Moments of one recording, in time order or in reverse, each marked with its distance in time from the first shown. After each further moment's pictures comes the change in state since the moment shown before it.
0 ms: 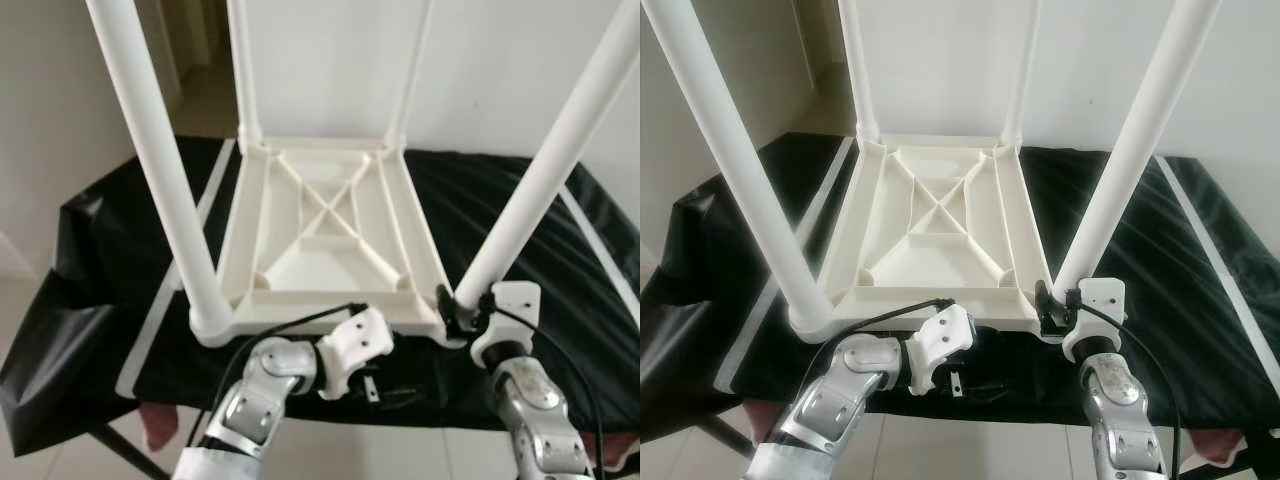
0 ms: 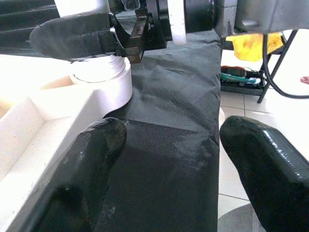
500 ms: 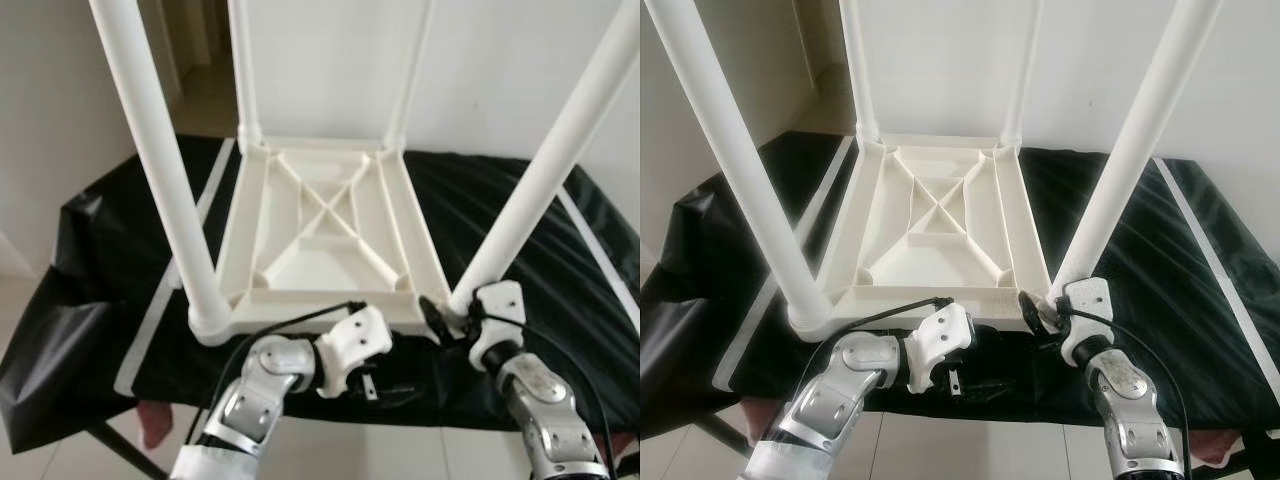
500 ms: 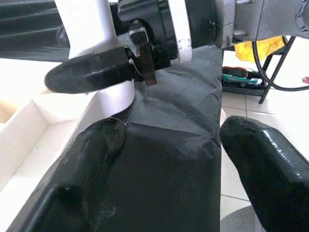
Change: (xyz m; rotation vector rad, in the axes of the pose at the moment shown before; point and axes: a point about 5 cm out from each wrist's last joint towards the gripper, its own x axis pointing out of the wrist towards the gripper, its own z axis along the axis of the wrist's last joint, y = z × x) left arm 0.000 0.002 0.003 0.011 -0.005 0.002; right arm 0.005 -0.001 -0.013 -0.071 0.054 0.193
